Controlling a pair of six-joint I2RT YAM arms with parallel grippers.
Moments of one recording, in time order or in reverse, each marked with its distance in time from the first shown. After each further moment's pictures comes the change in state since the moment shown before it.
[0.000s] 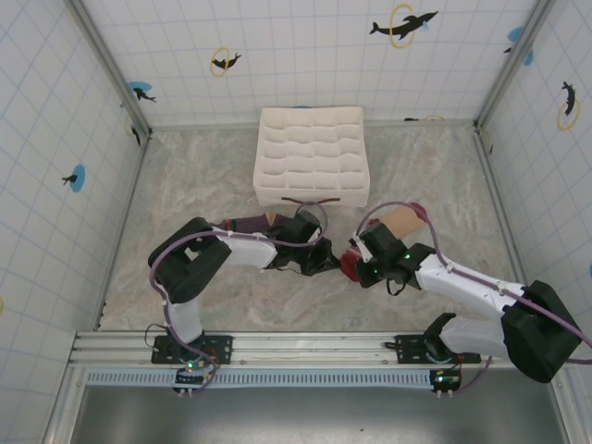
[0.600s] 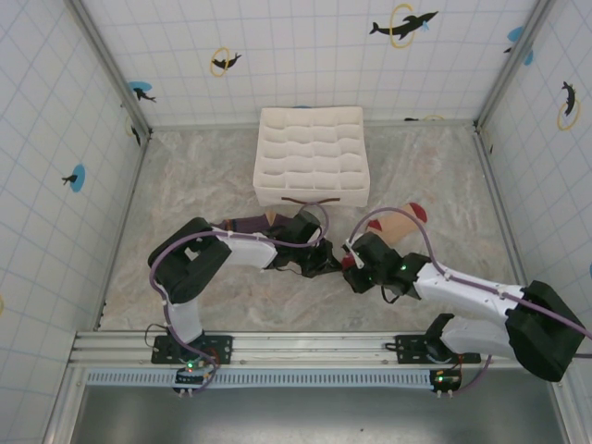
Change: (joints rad) left arm 0.000 0.000 0.000 -0.005 0.063 0.002; right arm 0.121 -0.019 -0.046 0.101 0.127 0.016
